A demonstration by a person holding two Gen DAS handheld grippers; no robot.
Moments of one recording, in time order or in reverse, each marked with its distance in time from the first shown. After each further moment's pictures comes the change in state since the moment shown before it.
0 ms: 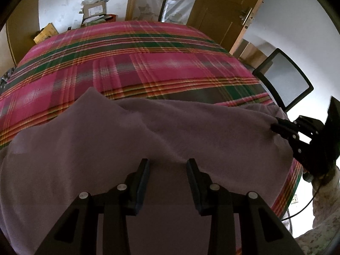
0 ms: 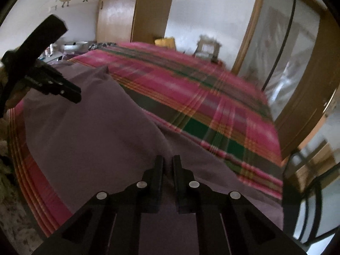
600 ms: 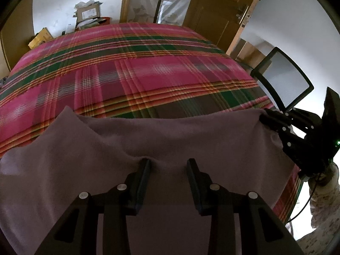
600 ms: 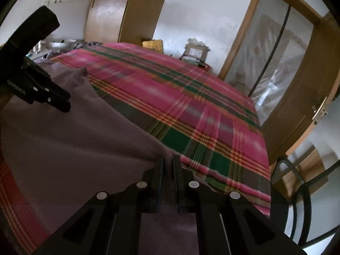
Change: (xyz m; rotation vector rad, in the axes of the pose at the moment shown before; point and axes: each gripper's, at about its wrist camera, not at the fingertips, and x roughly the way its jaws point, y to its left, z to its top) left arm 0.023 -0.018 0.020 0.020 -0.013 -0.003; right arm 0.032 -0.019 0.013 0.000 0.006 -0.087
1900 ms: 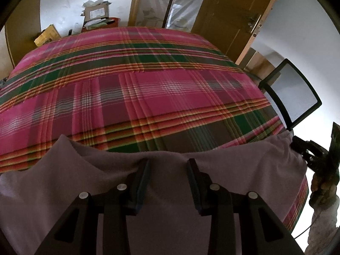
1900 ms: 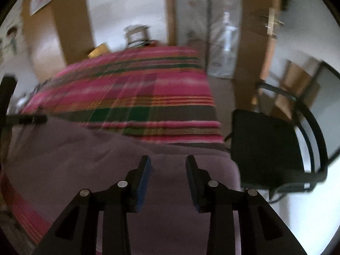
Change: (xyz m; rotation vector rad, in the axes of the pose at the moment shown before) left arm 0.020 0.008 0.037 -0.062 -0.022 0.026; right arm -0.037 -0.100 -0.074 0.452 0.126 -0.030
